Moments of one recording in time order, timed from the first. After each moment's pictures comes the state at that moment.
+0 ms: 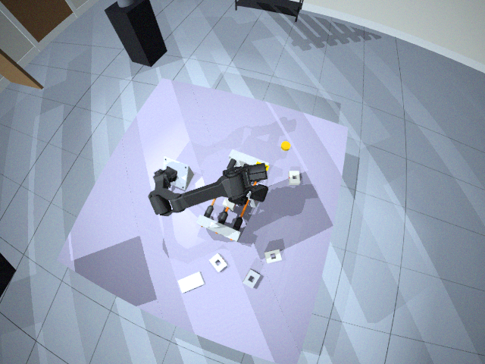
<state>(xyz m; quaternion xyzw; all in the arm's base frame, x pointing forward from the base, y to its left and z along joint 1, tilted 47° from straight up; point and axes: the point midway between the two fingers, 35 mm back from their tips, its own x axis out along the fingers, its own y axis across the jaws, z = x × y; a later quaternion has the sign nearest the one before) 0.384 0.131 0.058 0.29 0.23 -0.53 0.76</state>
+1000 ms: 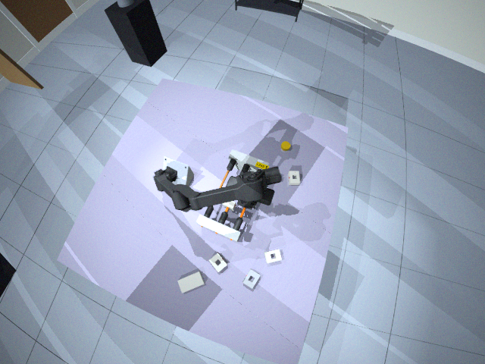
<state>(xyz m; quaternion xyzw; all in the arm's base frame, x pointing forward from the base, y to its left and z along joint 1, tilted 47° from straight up) 0.400 0.130 0.058 0.24 0.27 -0.61 0.71</state>
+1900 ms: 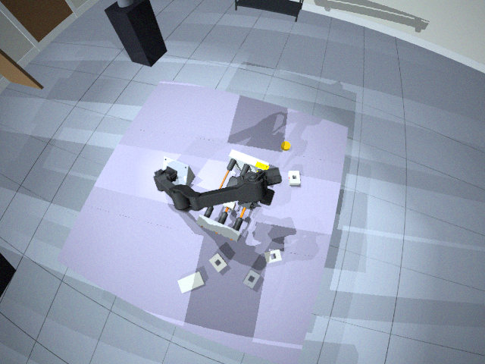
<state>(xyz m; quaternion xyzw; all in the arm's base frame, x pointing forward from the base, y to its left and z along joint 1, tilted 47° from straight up) 0.401 0.128 0.055 0.25 0.27 -0.61 0.70</state>
